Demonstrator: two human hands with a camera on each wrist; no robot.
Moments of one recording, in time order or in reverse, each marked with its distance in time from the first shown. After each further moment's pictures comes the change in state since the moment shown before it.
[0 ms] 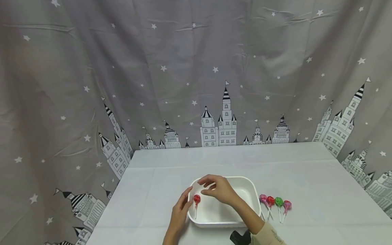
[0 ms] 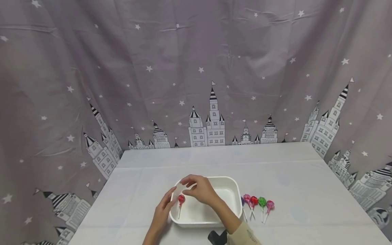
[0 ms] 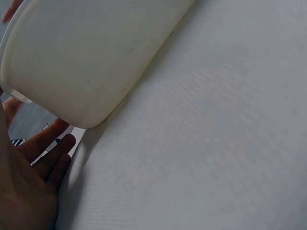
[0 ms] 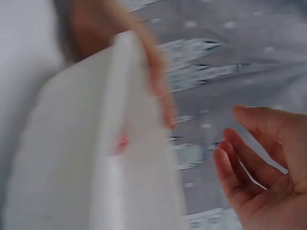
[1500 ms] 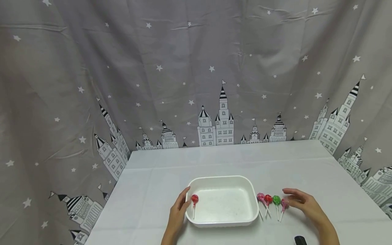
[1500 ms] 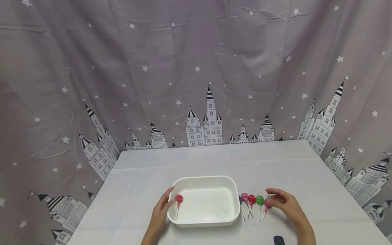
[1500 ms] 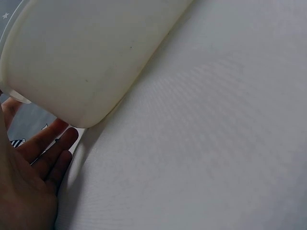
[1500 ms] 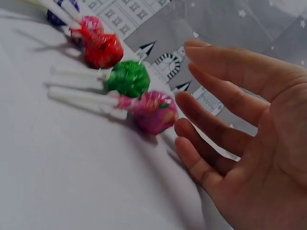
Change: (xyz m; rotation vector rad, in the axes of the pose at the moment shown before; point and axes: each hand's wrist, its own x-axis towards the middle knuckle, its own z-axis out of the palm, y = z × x) left_hand -0.005 0.036 -0.004 -0.030 -0.008 -0.069; right_hand -0.180 0.107 -0.169 0.011 0.287 0.484
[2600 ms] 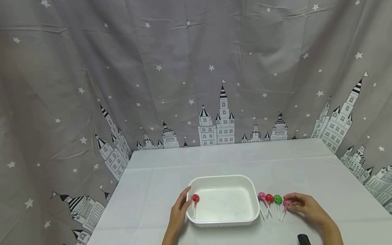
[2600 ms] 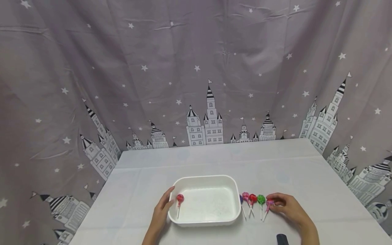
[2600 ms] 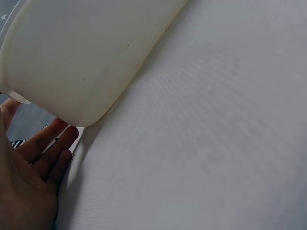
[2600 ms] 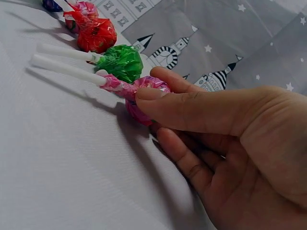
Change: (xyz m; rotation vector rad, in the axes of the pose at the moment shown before) left_hand 0.008 -0.034 0.005 0.003 0.032 0.002; right_hand 0.004 0.010 -0.007 -0.052 -0.167 -0.044
